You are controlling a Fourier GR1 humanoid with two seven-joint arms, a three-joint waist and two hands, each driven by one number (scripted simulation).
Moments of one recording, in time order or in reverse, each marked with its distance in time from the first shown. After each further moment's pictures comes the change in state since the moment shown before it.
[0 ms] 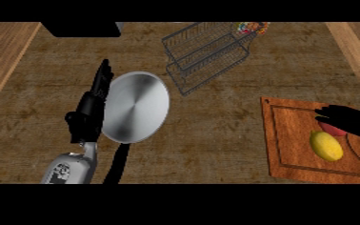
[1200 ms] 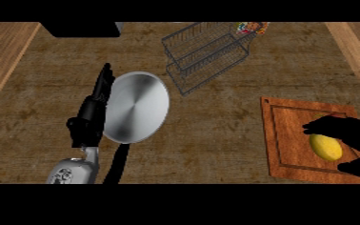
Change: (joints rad) left arm 0.039 -0.053 0.031 -0.020 -0.052 -0.049 -0.010; right arm -0.007 0.132 -0.034 0.097 0.049 -0.023 -0.015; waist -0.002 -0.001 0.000
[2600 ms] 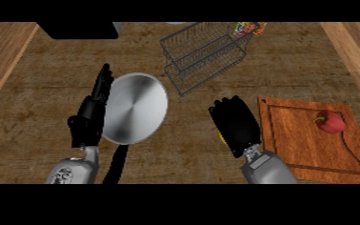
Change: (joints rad) left arm -0.001 -0.011 0.020 0.009 -0.018 -0.009 0.007; right arm -0.106 0.625 0.390 -0.507 0.556 0.136 1.035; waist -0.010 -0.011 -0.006
